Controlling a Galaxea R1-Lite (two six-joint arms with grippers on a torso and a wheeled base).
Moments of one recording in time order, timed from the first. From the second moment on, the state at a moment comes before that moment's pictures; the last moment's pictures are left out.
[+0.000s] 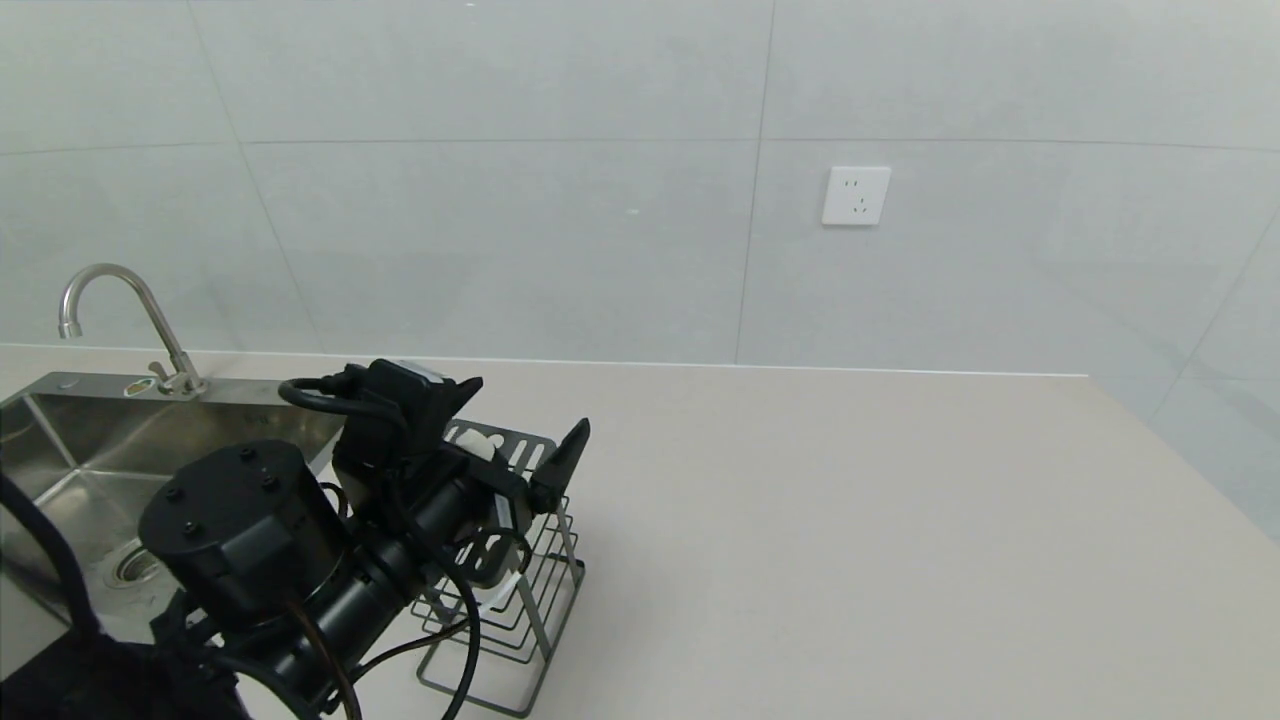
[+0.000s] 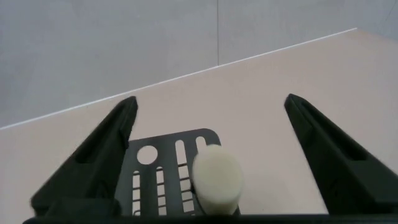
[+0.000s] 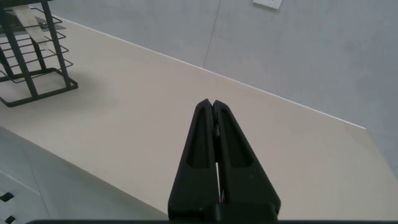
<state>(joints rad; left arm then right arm) -0.67 1.79 -0.30 -1.57 0.21 0.12 0.00 0.00 0.00 -0.07 0.34 -0.20</state>
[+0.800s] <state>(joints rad) -0.48 1.40 -0.47 -1.26 -0.03 0.06 0.00 0.00 0.00 -0.07 0.29 -0.20</state>
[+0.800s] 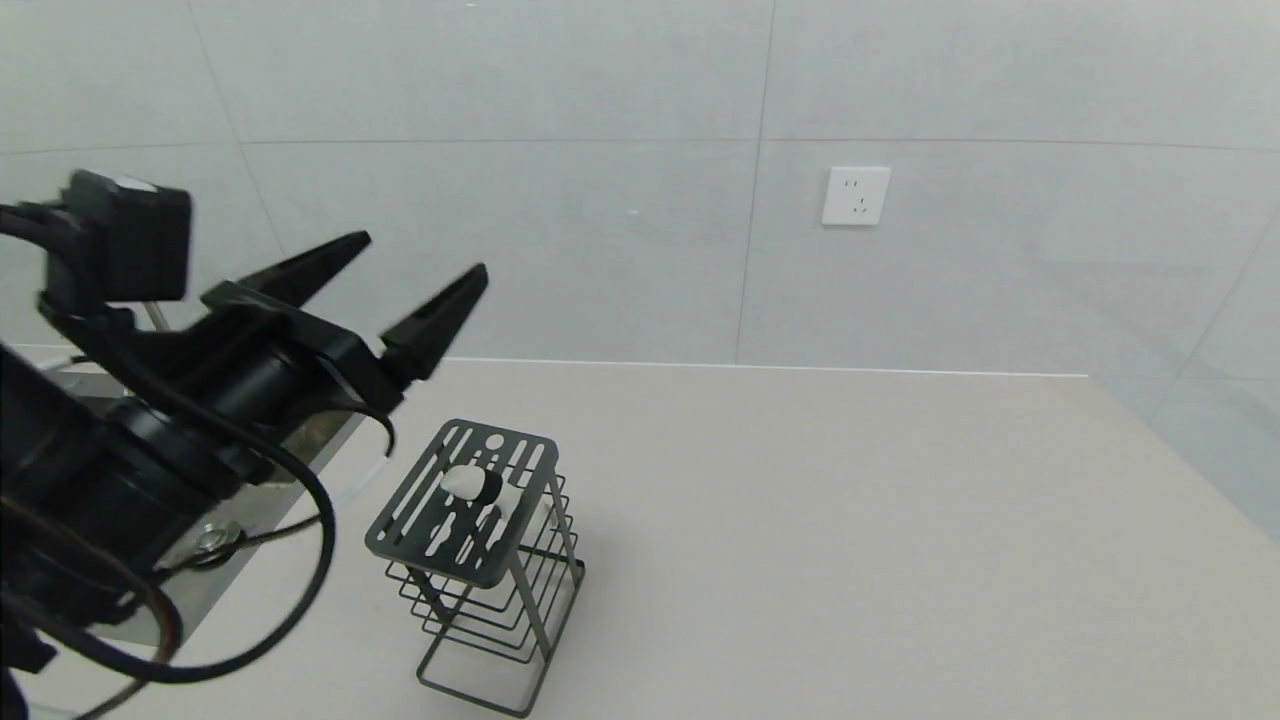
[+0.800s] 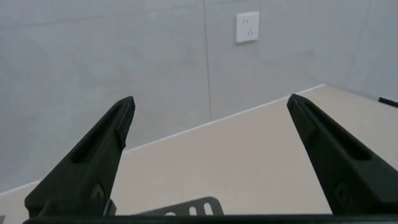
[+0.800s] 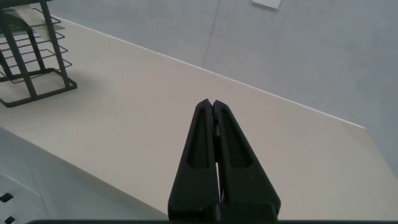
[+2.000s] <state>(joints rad) -0.09 0.22 -0.19 -0.55 -0.19 0.07 0.00 0.00 0.00 -0.07 0.26 -0.20</state>
